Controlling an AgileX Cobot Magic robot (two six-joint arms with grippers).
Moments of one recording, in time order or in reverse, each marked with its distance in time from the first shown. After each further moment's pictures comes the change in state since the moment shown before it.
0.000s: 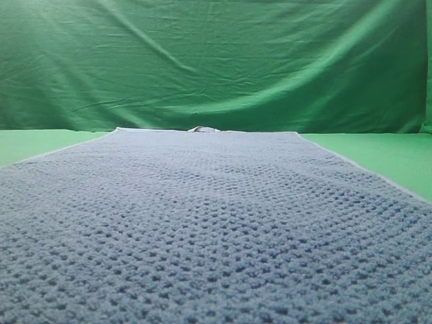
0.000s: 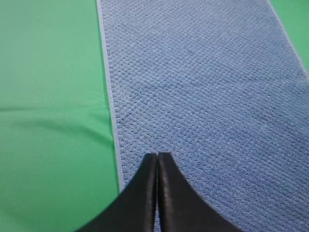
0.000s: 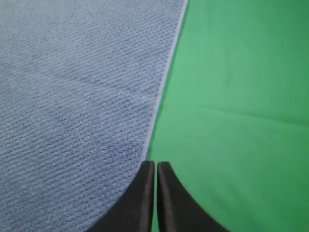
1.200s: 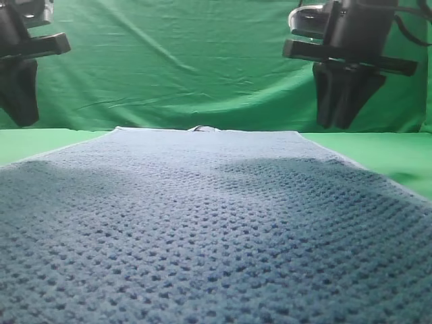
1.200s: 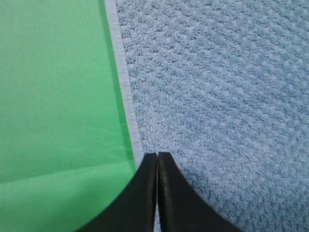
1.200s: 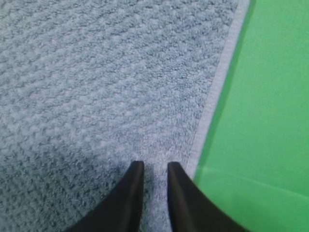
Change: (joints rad) left arm 0.000 0.784 -0.347 0.039 -0.086 0.088; right arm 0.057 0.870 -0.572 0.004 0.098 -0.014
